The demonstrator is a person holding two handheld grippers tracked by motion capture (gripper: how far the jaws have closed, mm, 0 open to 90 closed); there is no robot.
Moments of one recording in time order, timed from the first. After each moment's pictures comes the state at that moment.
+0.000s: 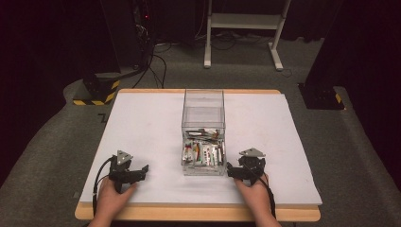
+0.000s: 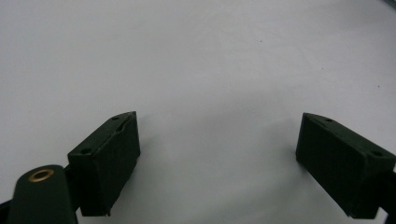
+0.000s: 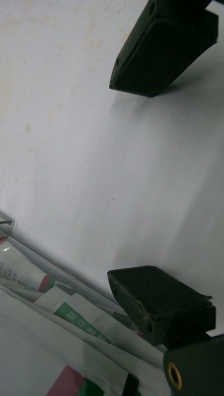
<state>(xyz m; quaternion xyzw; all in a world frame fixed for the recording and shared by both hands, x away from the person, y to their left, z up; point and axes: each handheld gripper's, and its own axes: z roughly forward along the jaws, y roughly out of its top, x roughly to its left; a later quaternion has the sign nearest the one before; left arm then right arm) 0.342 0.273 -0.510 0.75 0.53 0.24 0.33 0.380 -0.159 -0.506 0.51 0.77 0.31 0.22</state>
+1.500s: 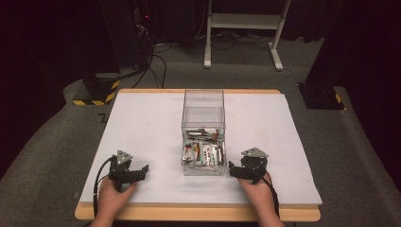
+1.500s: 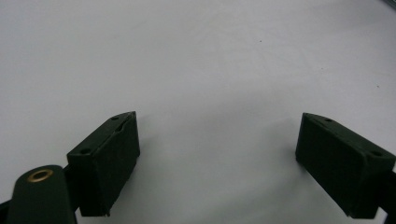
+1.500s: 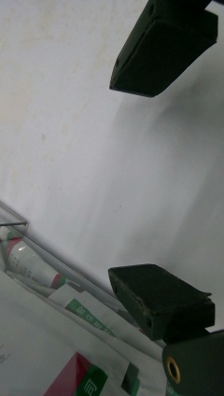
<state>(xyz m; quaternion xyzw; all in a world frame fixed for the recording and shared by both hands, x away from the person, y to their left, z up) 0.342 0.273 -0.510 0.75 0.53 0.24 0.33 0.378 -0.166 -0.500 0.50 0.77 0.32 0.23</state>
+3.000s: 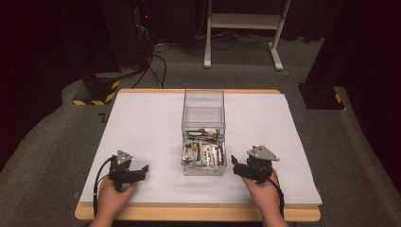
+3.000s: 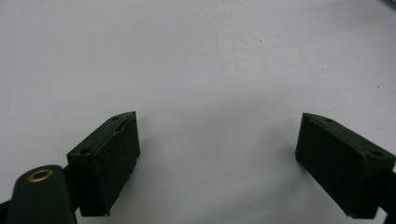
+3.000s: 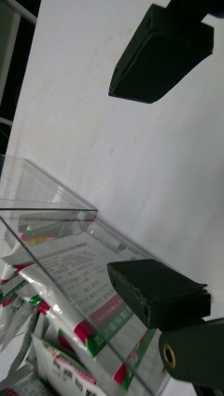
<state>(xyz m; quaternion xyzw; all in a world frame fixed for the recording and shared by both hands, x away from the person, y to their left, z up) 0.342 0.273 -0.510 0.75 0.53 0.24 0.33 0.356 -0.171 -0.454 0.45 0.75 0.40 0.28</state>
